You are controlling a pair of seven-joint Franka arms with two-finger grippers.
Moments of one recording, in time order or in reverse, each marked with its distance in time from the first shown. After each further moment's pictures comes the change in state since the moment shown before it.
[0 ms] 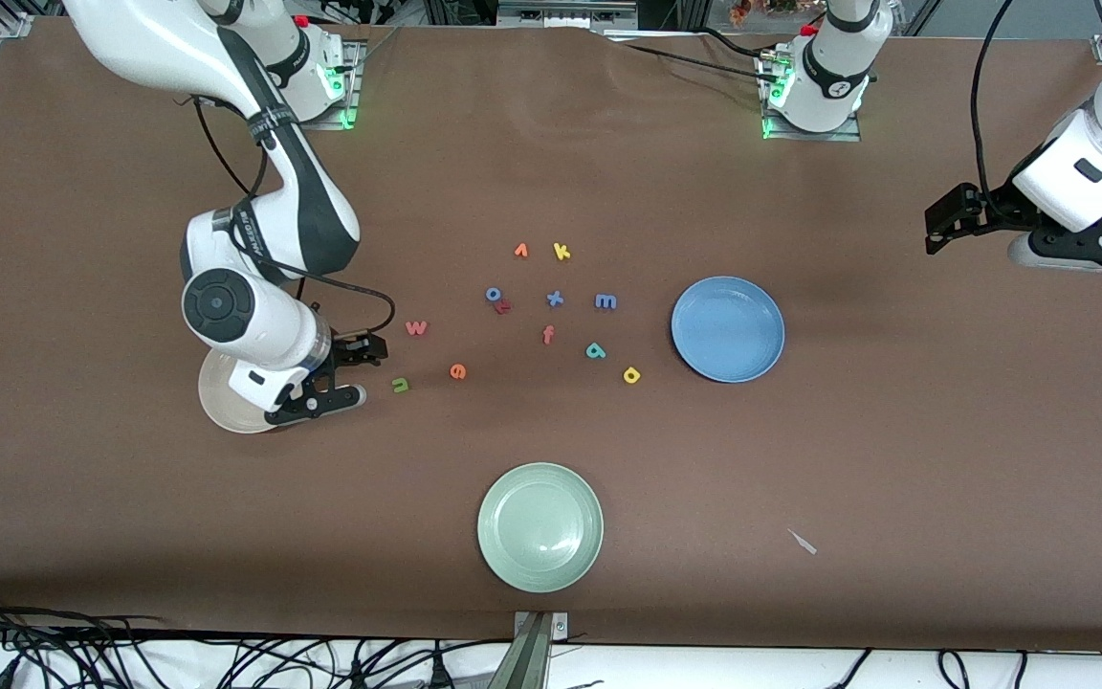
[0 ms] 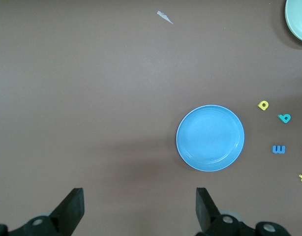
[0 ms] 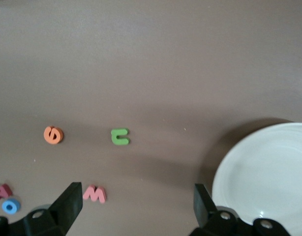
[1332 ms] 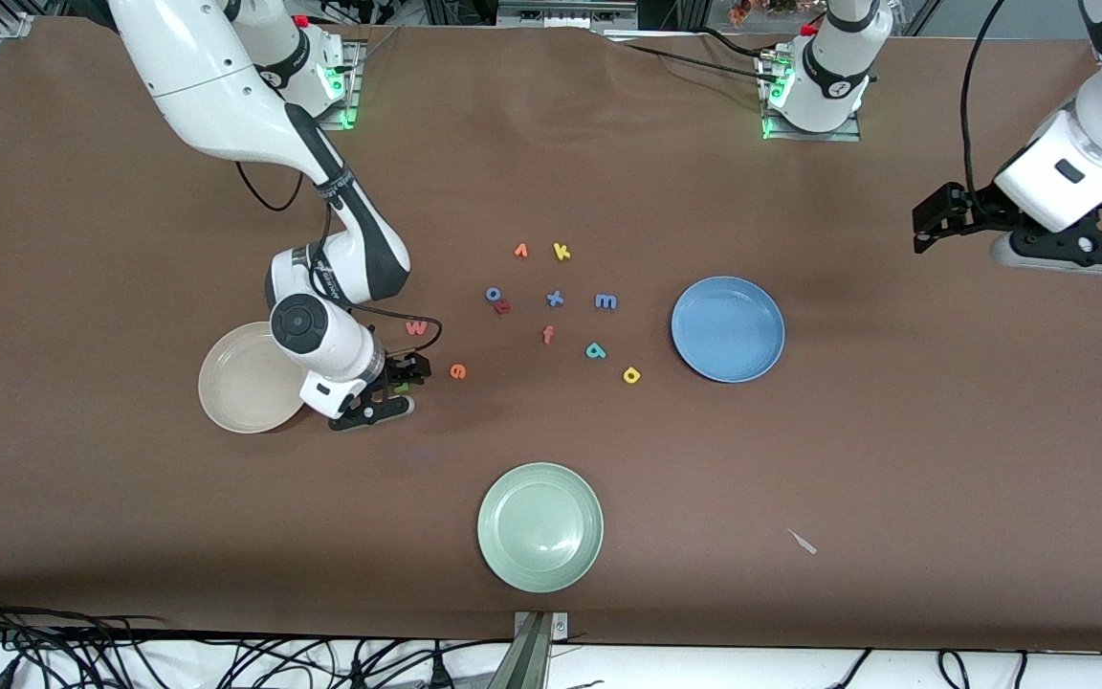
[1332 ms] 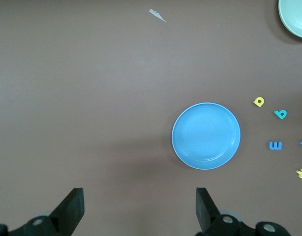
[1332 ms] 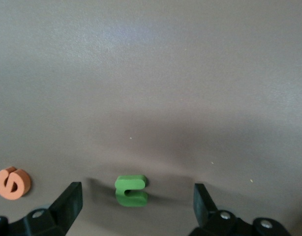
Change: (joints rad) left arm -0.018 0.012 -0.021 0.000 -0.002 -0.002 0.000; right arm 0.049 0.168 0.000 -0.097 0.021 0.347 0.000
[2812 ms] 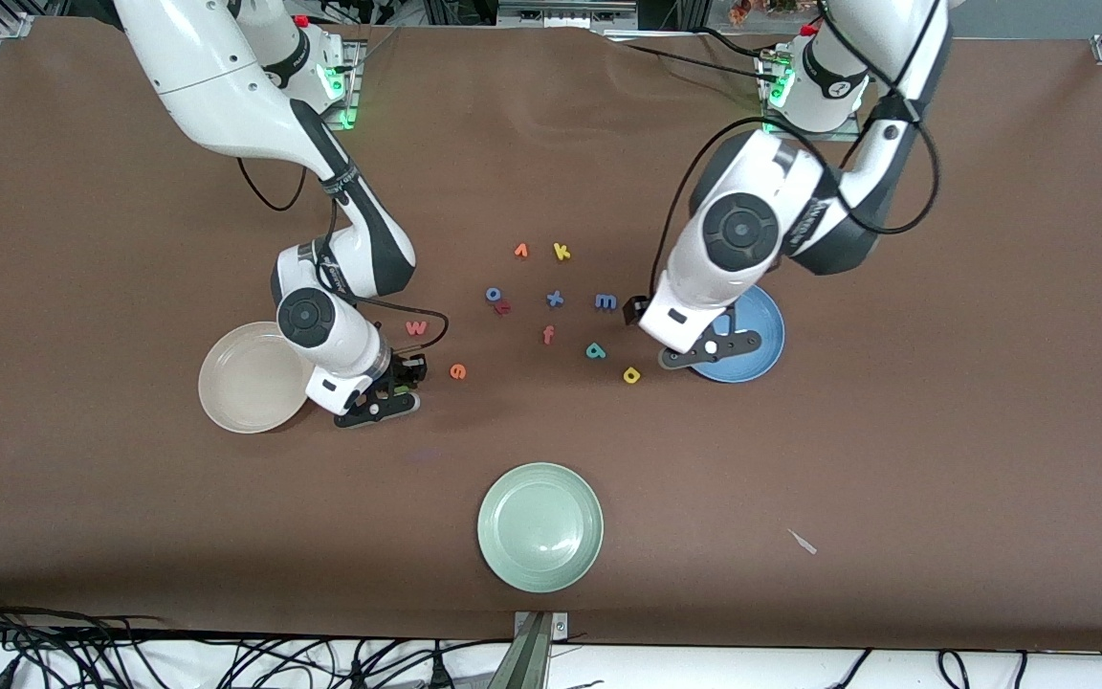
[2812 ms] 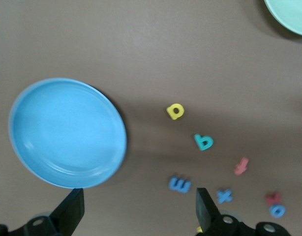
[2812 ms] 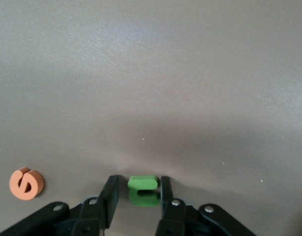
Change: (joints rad) left arm -0.404 0.476 -0.023 0.074 -0.091 0.317 -0.803; right arm 0.016 -0.007 -0.001 -0.002 0.000 0.007 0.016
